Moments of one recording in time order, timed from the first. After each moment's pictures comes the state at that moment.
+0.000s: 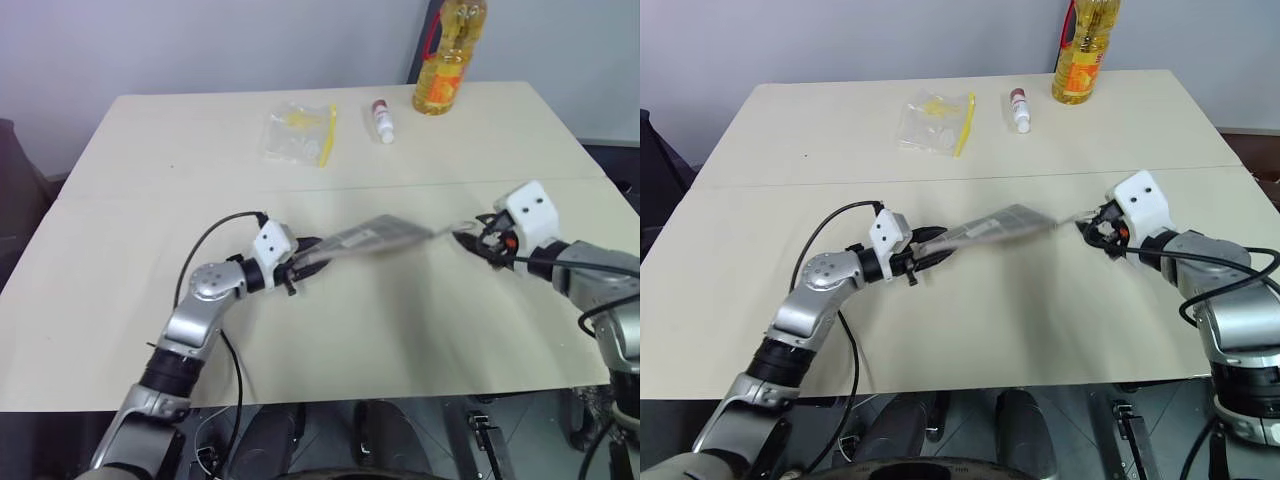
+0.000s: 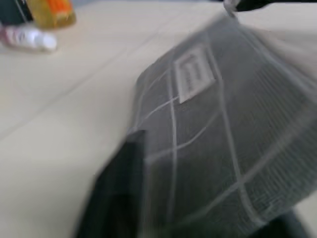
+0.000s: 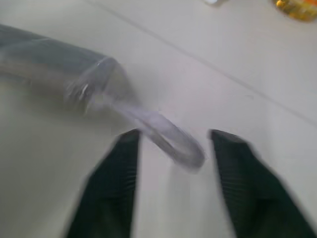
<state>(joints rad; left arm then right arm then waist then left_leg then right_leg) -0.35 0.37 -0.18 0.00 -0.23 0.18 -0.83 -0.21 -0.84 -0.19 -0.34 0.34 0.81 0.61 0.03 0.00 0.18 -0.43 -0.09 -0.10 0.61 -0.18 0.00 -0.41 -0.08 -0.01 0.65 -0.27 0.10</state>
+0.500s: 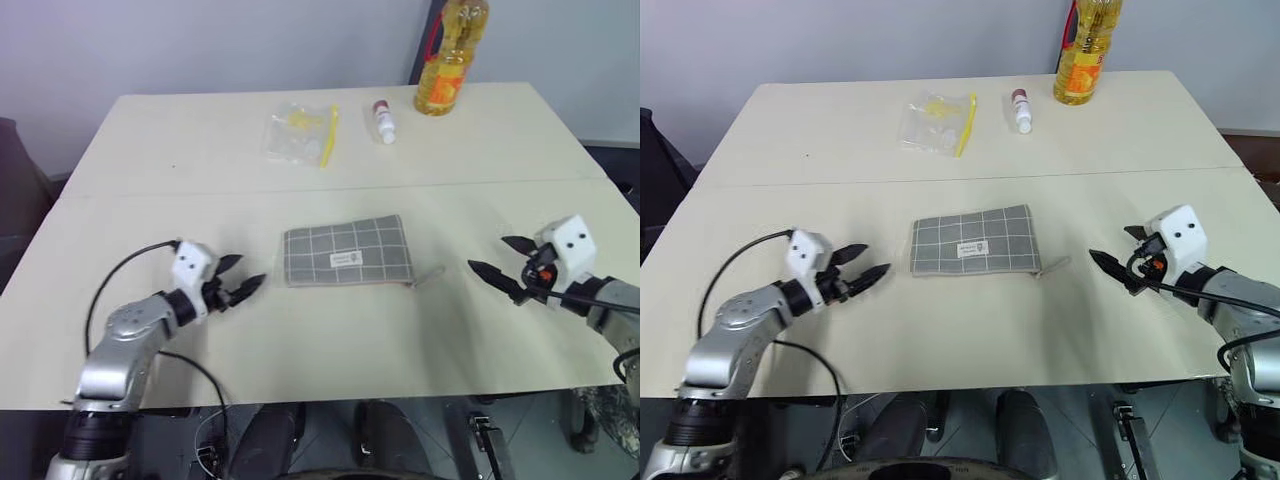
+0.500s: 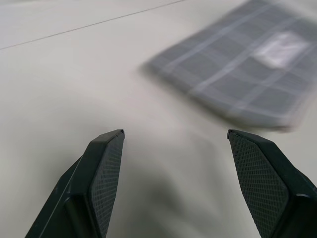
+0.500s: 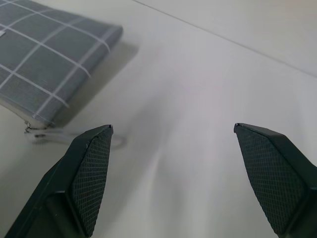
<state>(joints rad) -0.06 0.51 0.15 -0.17 -0.36 0.39 -0.69 0.00 -0.80 -0.38 -0.21 0.40 0.53 0.76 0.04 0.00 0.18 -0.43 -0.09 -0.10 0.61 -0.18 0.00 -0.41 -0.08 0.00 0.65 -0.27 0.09</state>
